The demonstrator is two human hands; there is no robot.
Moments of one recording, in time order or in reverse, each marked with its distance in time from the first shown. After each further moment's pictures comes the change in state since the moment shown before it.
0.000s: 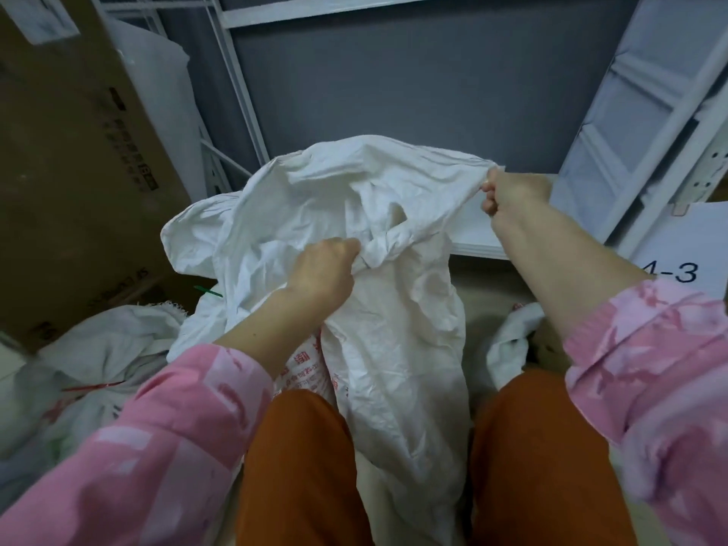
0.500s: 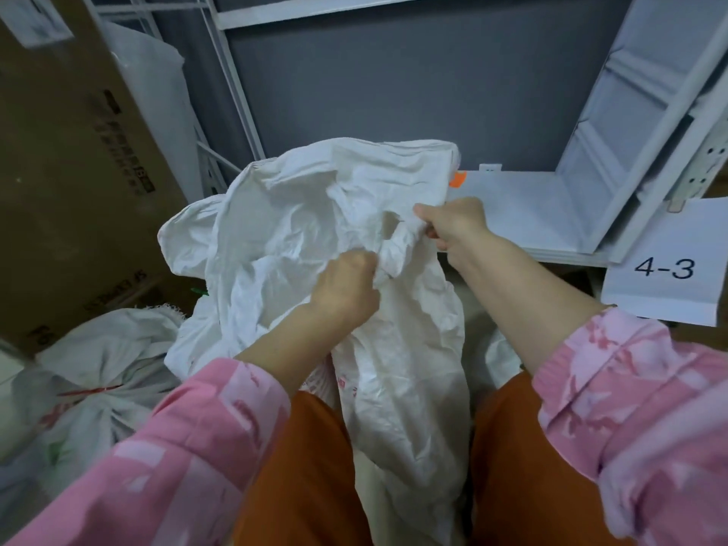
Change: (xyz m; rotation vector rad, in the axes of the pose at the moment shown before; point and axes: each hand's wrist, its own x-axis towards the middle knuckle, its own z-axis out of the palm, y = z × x) left_hand -0.012 0.036 -0.003 -0.242 -0.141 -0.063; right_hand -0.047 0.040 0.020 -0.374 -0.263 -0.132
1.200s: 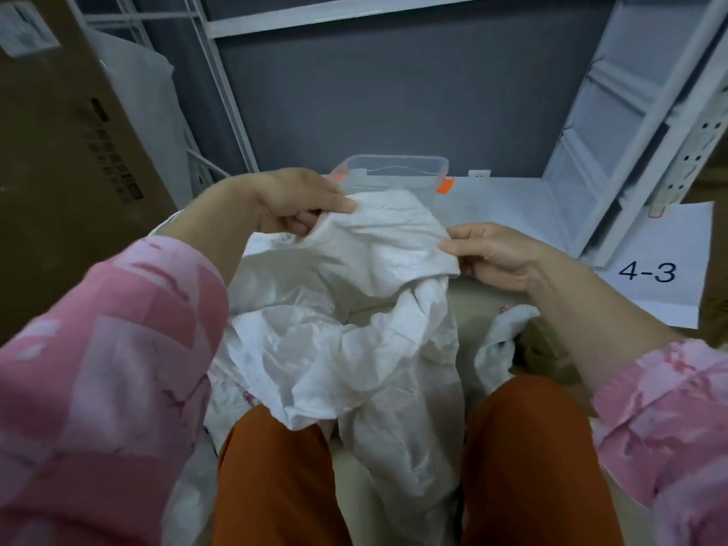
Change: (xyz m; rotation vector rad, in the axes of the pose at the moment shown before) left_hand 0.067 -0.017 -0.106 -0.690 -0.460 -0.169; right_hand 0.005 0.023 -0.080 0.063 -0.640 -0.029
